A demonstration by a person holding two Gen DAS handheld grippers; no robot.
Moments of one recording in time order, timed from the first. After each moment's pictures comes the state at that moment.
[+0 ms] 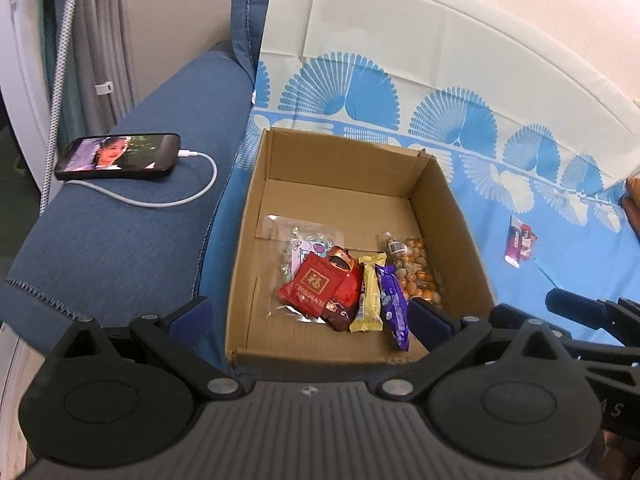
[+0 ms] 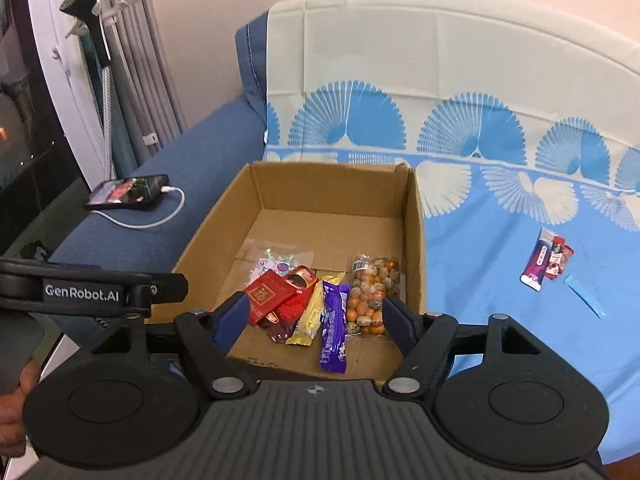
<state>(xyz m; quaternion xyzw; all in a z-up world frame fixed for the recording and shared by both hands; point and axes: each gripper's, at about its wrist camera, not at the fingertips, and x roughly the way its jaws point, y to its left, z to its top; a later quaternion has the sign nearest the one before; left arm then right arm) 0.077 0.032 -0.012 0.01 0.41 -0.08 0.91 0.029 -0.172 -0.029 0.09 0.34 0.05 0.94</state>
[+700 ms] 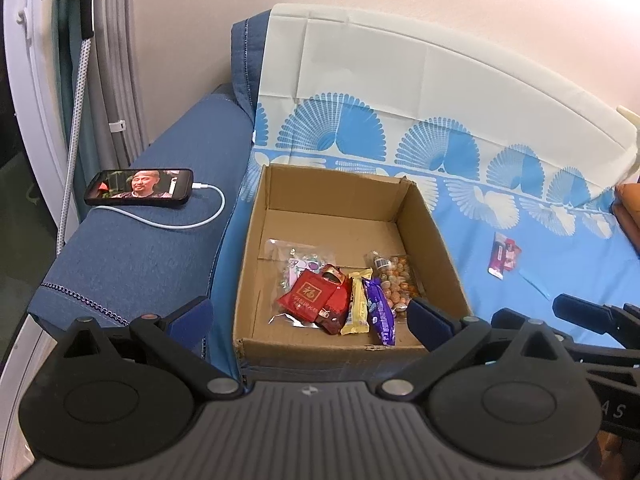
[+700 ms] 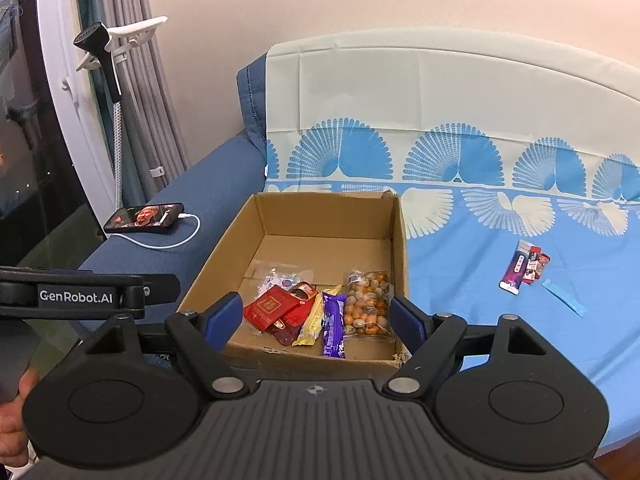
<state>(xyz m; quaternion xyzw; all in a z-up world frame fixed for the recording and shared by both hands) 0.021 0.028 0.019 0.02 0.36 -0.08 0.93 -0.033 -0.173 -0.005 0.10 0.29 0.03 0.95</state>
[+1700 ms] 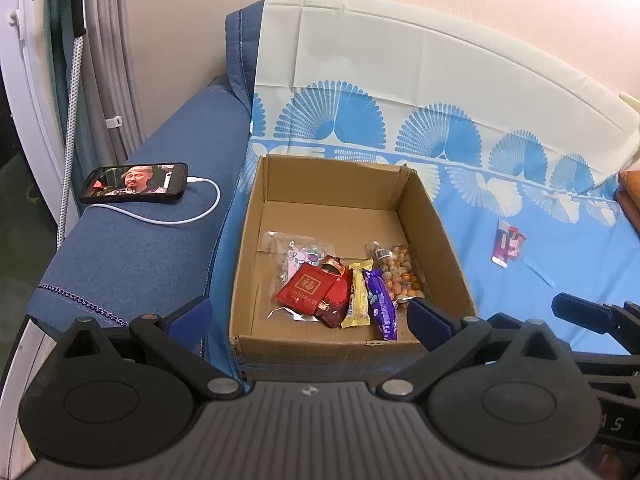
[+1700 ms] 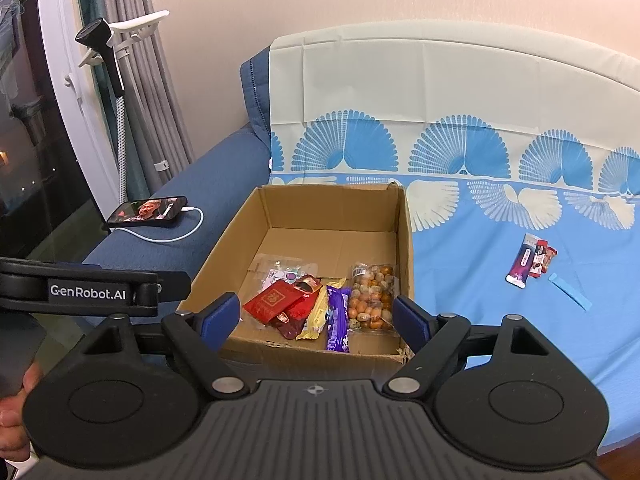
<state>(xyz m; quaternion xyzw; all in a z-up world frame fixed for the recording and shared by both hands) 0.031 0.021 0.011 0.04 0.37 -0.08 0.92 -0.030 -0.177 -0.012 0.10 0.30 0.04 0.95</state>
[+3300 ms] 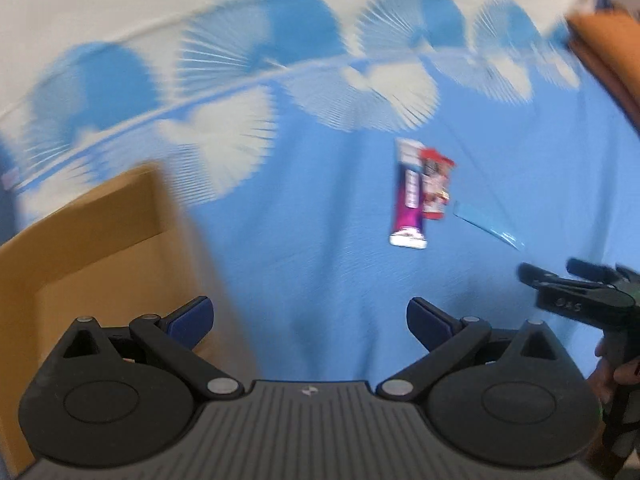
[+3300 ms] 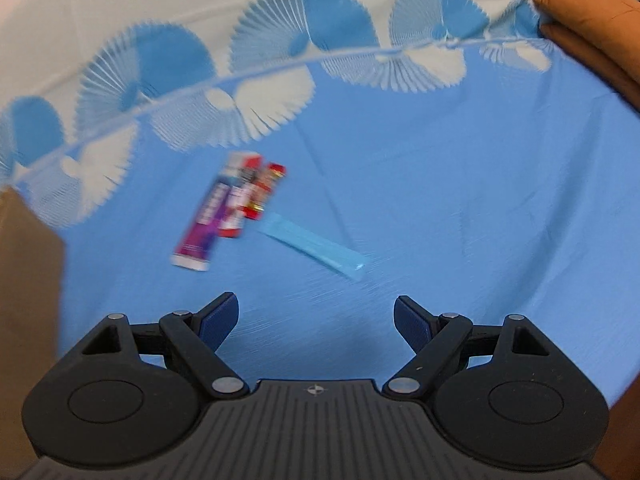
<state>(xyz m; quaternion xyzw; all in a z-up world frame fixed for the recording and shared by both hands) 0.238 -0.314 -0.121 0.21 0.50 -0.23 0.81 0.092 -0.524 -0.208 0.20 0.42 -0.20 0.86</state>
